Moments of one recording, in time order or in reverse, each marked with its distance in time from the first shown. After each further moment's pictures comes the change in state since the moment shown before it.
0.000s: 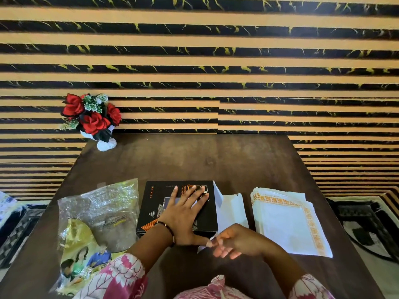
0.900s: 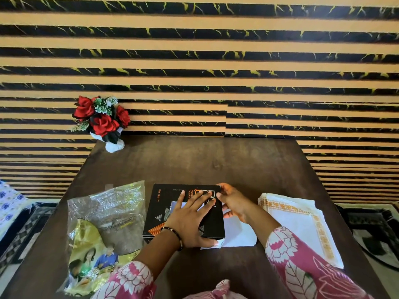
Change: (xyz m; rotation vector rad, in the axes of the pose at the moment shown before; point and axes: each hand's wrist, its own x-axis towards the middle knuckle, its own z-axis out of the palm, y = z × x) left_hand 0.004 -0.004 0.002 -0.068 -0.051 -0.015; right_hand 0.059 -0.056 -0.036 0.247 0.331 -0.059
